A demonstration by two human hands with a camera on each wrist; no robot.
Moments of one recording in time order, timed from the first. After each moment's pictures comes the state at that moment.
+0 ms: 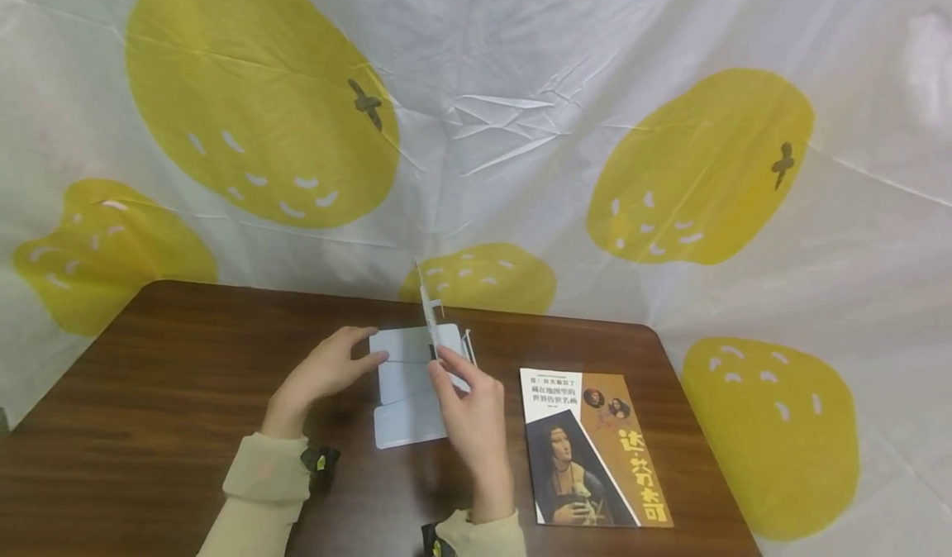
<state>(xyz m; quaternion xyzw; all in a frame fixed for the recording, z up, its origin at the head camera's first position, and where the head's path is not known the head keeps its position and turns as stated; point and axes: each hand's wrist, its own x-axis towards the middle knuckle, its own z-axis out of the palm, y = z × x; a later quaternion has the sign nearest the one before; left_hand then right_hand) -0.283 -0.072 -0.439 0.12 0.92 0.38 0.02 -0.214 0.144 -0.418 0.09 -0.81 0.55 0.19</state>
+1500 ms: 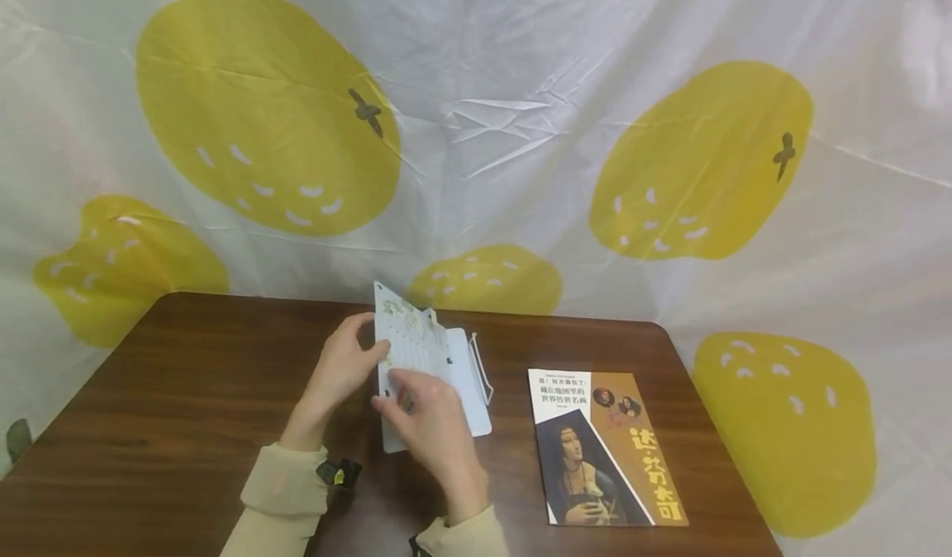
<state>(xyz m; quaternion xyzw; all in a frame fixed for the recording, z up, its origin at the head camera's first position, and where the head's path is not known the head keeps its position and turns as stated) -0.278 -0.058 -0.425 0.05 0.85 0.51 -0.09 -0.217 0.104 -0.436 0.27 -0.86 0.38 0.22</state>
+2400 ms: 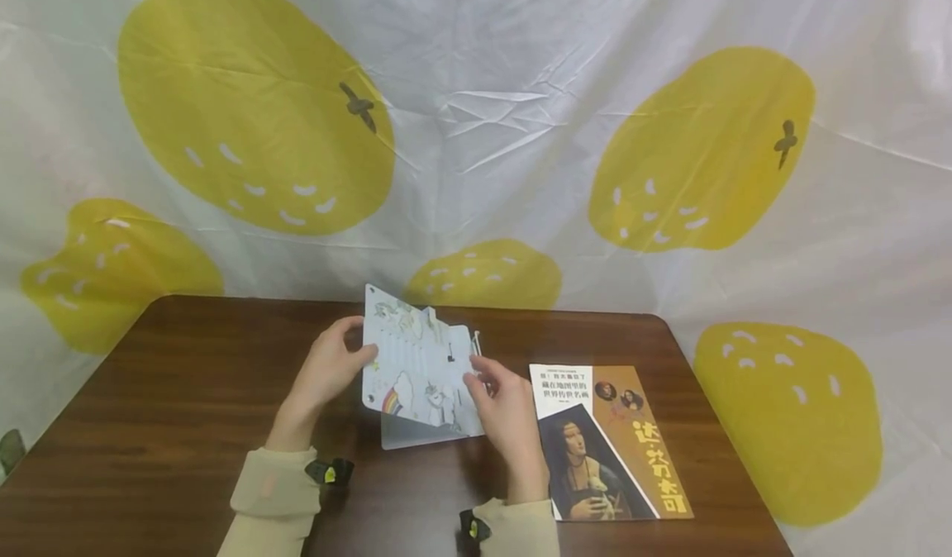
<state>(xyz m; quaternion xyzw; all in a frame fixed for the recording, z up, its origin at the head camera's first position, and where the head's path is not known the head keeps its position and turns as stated) -0.285 -0.074 -0.436 0.06 0.85 0.52 -0.07 -0.237 0.179 -0.452 0.08 -0.87 0.45 0.16</state>
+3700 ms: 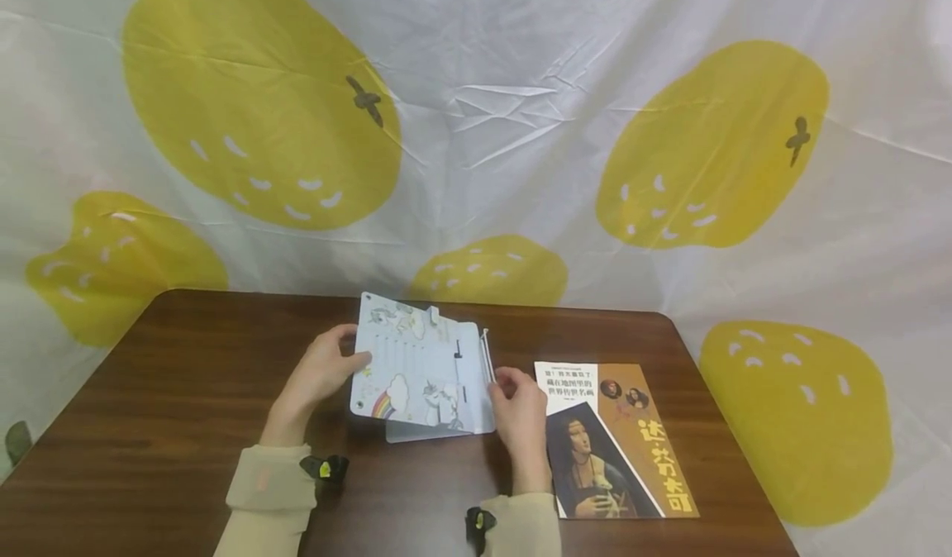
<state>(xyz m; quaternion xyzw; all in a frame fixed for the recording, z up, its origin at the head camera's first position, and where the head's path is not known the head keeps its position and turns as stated) -0.288 -0.092 -0.451 0.02 0.86 0.51 0.01 -0.252 0.191 -0.492 -0.03 -0.89 0.42 0.19</state>
